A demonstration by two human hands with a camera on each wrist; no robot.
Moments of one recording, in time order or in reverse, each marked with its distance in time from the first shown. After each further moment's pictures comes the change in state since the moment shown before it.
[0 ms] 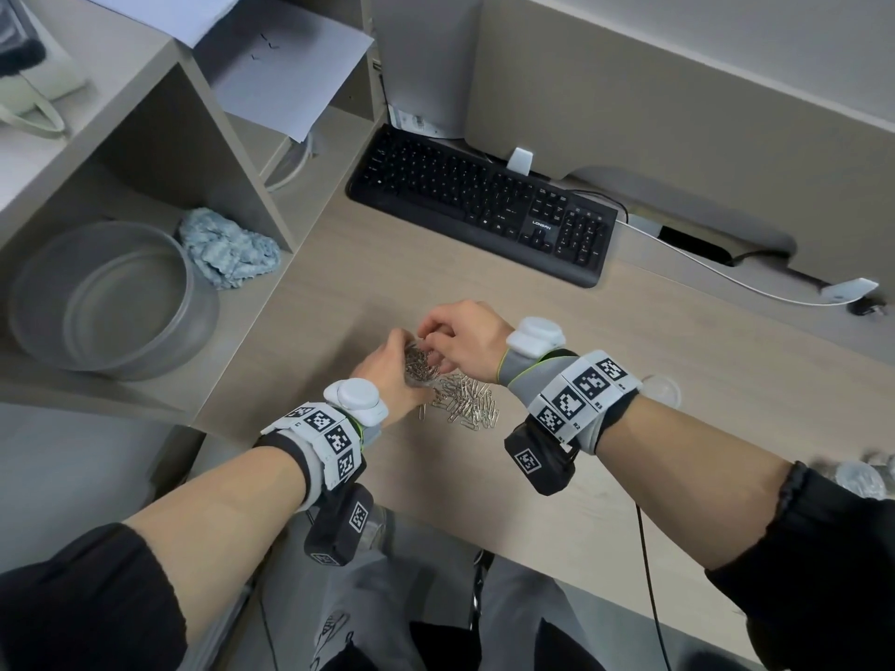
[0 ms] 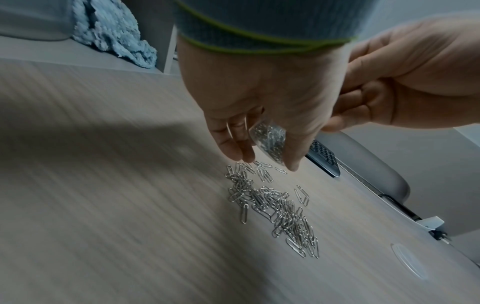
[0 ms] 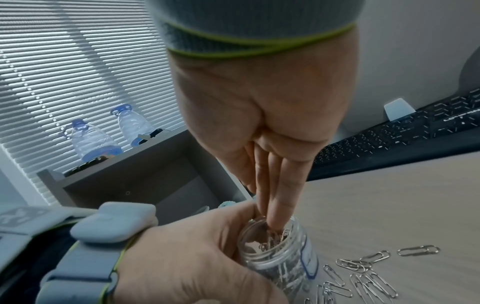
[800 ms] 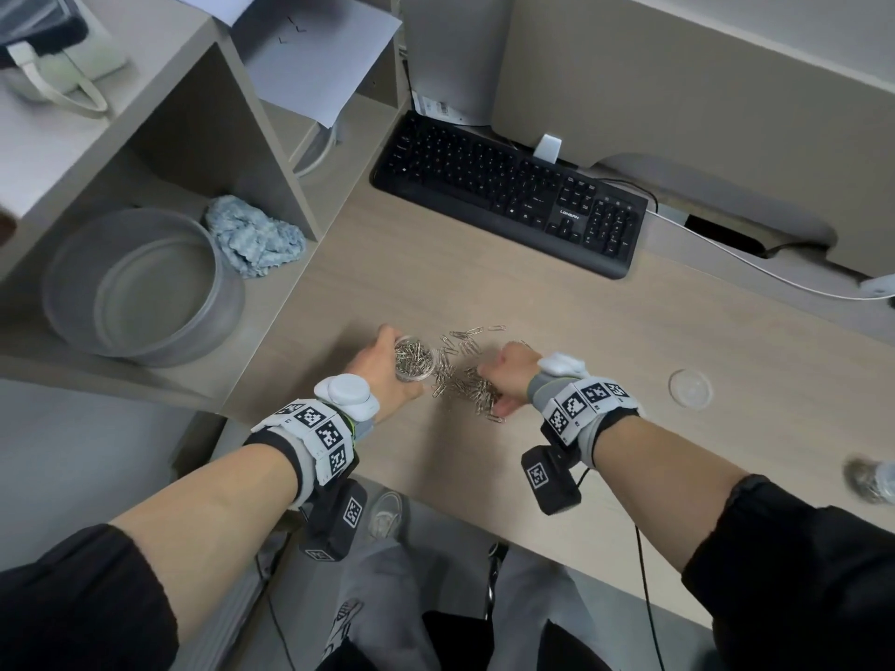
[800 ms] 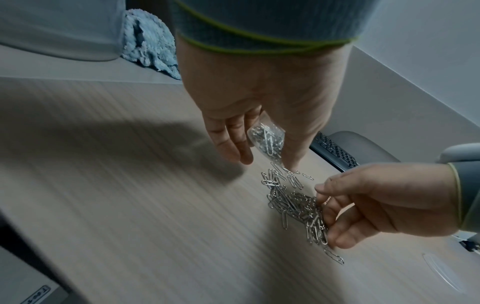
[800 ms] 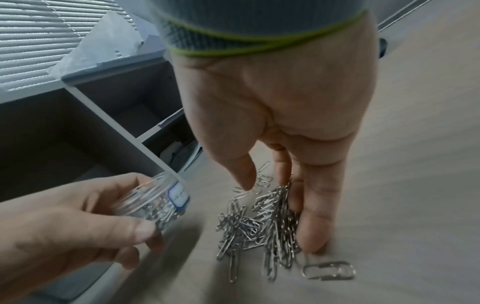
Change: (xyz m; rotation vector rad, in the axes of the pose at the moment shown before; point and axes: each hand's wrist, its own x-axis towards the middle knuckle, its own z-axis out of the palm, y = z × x) left_hand -0.007 -0.042 -0.016 -0.045 0.005 -0.069; right_hand 0.004 0.071 0.030 -0.125 -0.077 0.591
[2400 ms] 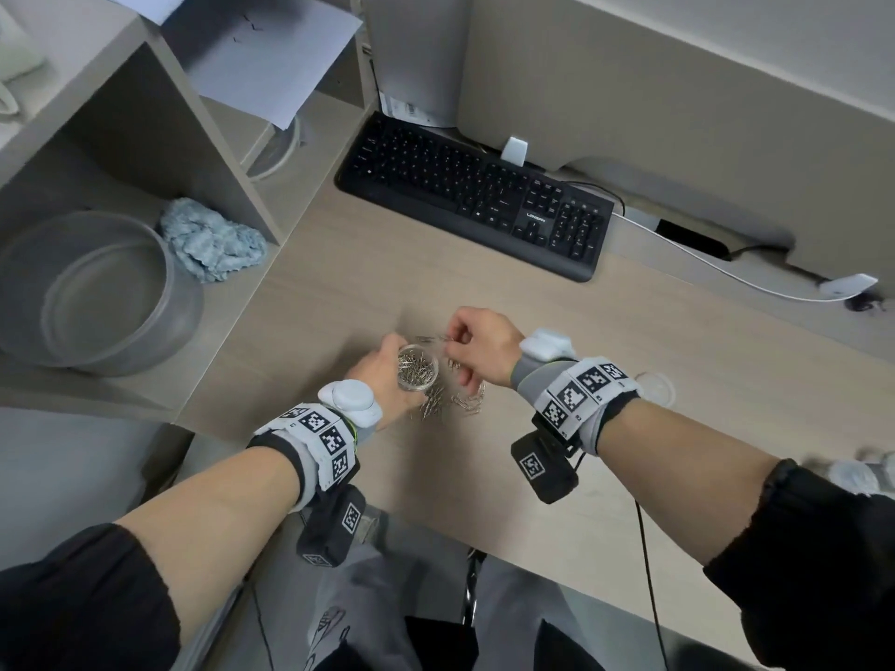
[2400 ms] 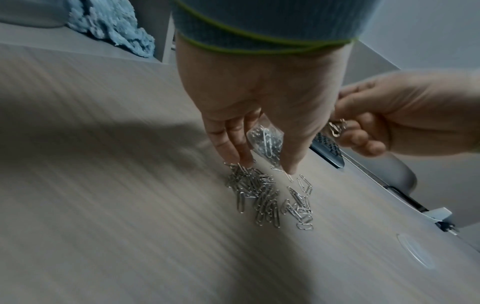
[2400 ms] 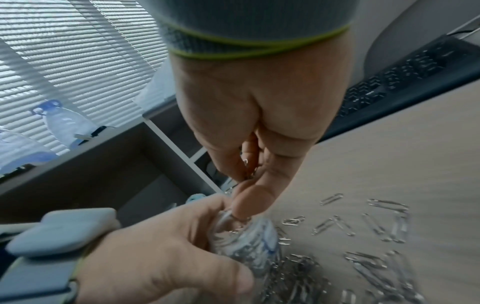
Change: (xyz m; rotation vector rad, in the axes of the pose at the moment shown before) left_hand 0.007 0.038 0.034 0.063 -0.021 0.043; right_hand -0.027 -0.015 -0.039 0.229 0.047 -0.408
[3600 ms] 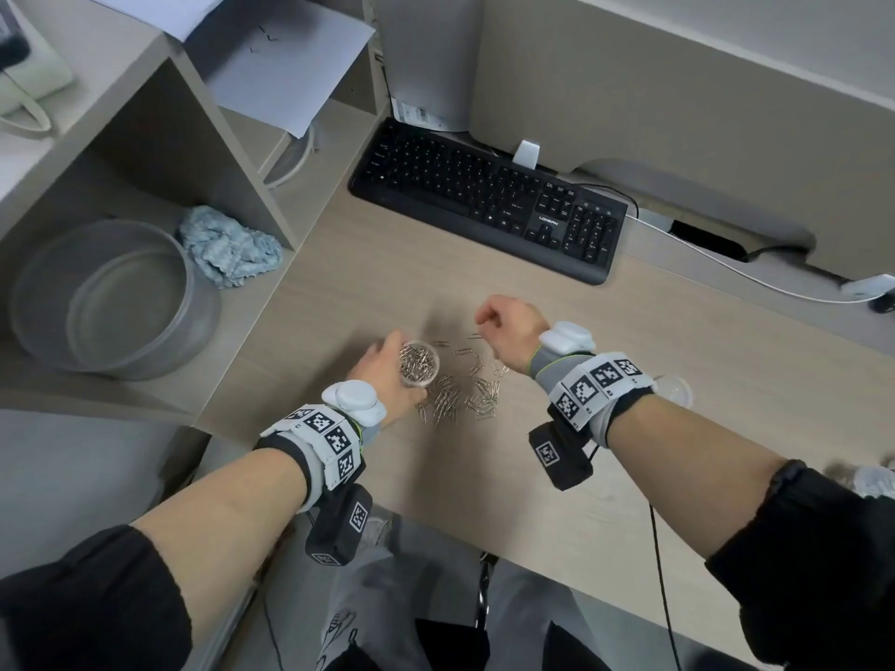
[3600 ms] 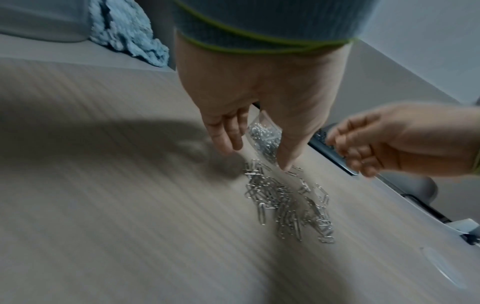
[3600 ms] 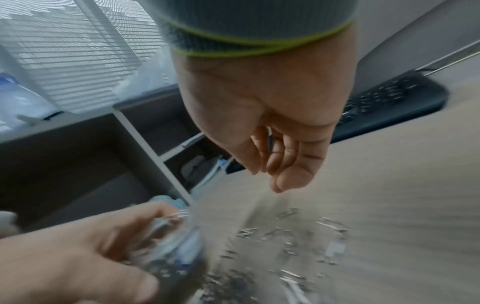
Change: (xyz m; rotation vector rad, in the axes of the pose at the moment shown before) left_hand 0.002 -0.007 -0.013 0.003 0.025 -0.060; right_hand 0.028 0.016 -0.014 -0.243 0.223 -0.011
